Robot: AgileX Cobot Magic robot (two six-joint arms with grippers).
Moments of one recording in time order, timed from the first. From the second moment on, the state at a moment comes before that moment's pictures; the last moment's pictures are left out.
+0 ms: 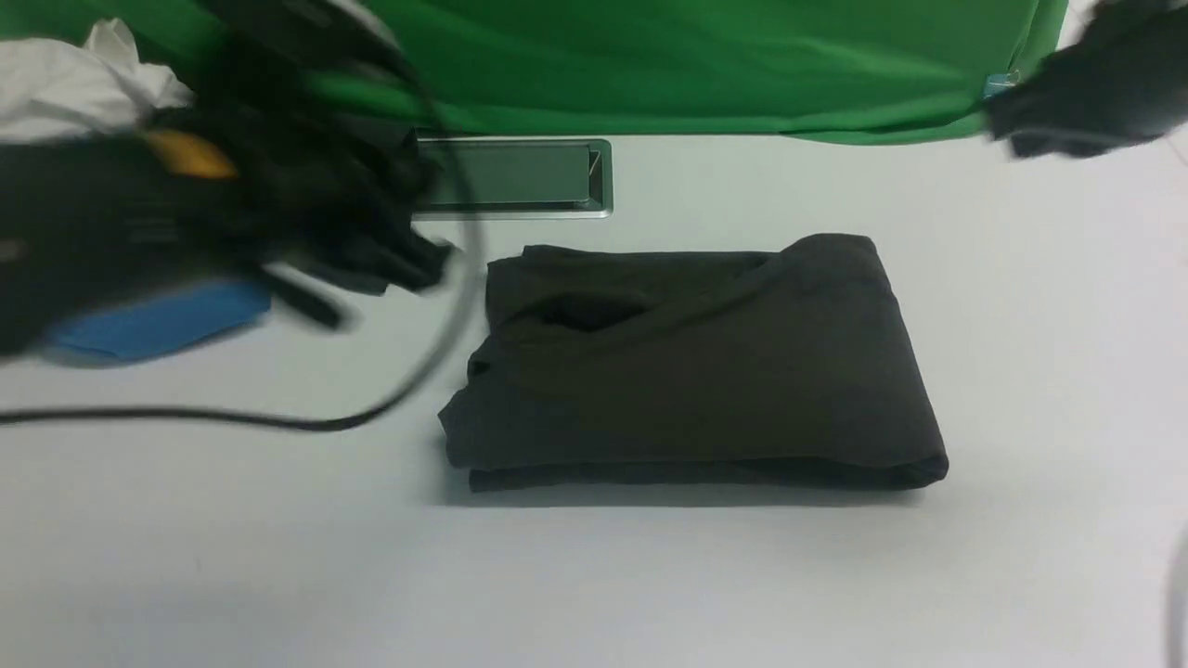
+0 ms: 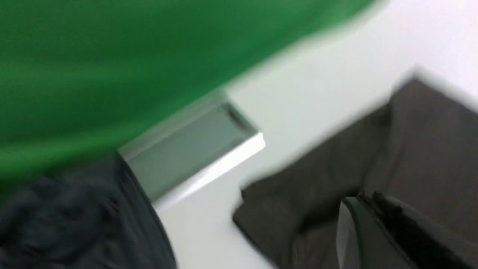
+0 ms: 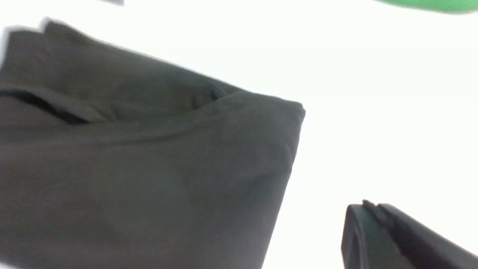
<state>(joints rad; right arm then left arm) 0.15 1.44 -1.35 0.07 0.86 -0.08 -0.34 1.10 -0.87 -0.29 0.23 0.54</state>
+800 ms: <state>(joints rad) 0.15 0.36 -0.61 0.07 0.56 0.12 -0.34 0.00 -0.25 -0.34 0.30 0.55</state>
